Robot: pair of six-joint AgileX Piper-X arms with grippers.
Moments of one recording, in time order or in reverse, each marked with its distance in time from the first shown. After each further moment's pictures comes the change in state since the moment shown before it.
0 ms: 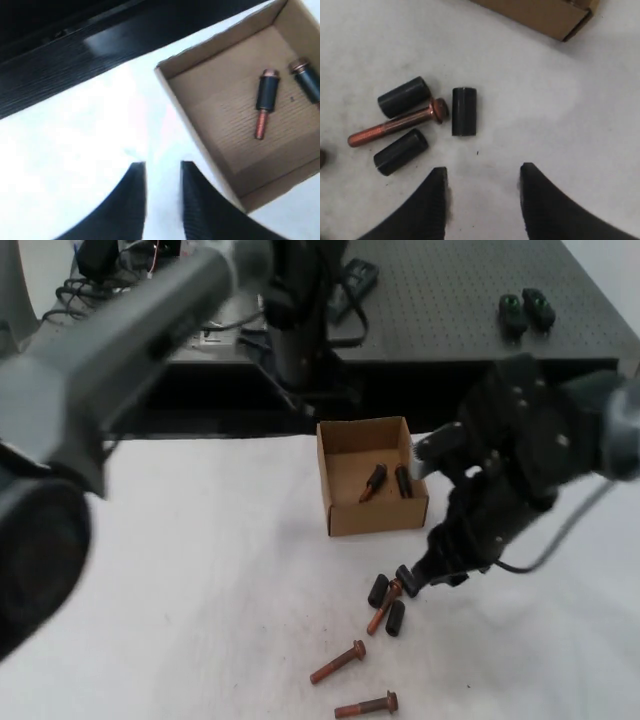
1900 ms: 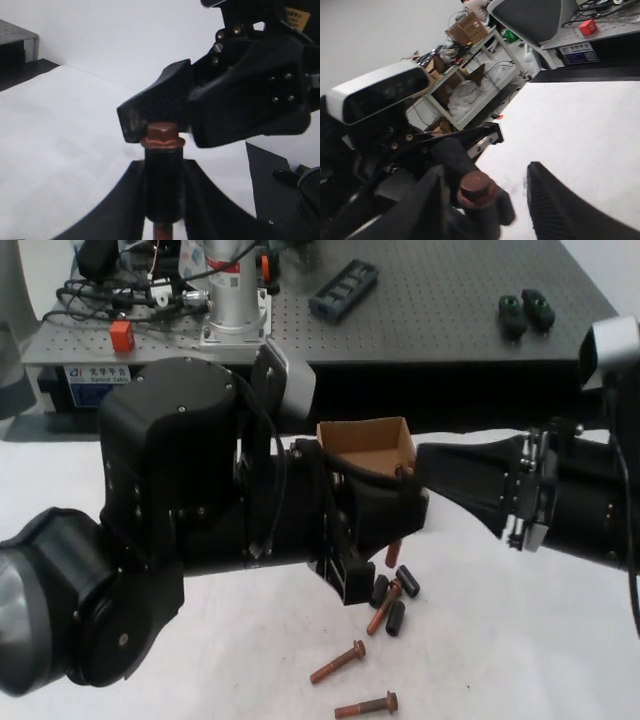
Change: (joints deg) left arm -10.0 -44.4 73.7 -80.6 46.0 -7.8; right arm -0.7 -40.6 31.7 -52.9 -39.4 41.8
